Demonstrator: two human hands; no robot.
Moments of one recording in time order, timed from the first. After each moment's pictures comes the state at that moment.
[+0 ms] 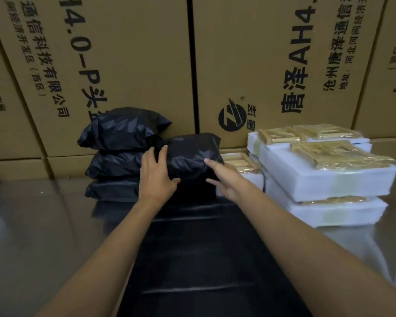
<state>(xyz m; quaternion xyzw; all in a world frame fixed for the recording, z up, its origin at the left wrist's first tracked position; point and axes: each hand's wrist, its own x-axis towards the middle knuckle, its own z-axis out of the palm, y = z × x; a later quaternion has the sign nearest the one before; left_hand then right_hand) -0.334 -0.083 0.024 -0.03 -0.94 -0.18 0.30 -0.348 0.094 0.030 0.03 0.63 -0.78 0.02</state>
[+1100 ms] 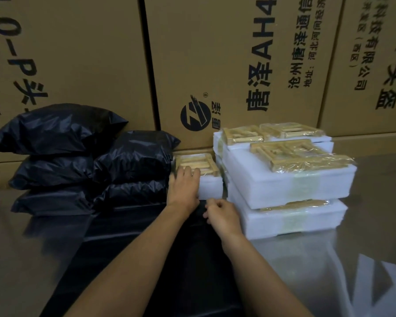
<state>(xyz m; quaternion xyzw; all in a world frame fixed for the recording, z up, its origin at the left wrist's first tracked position) -0.397 0.088 -0.029 -0.14 -0.96 0.03 0.22 -0.306 0.174 -0.044 0.17 0.77 -0.60 -0.11</state>
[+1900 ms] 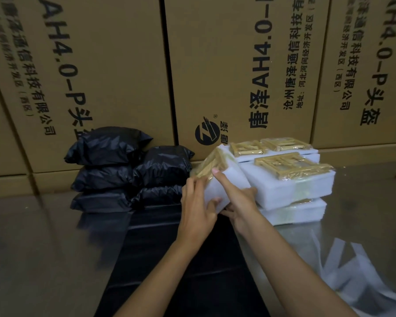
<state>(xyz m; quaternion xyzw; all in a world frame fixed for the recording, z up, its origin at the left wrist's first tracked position) -0.225 0.052 0.010 -0.23 -0.82 -0.43 0.30 -0.219 0.155 0.047 0.18 0.56 -0.80 -0.11</state>
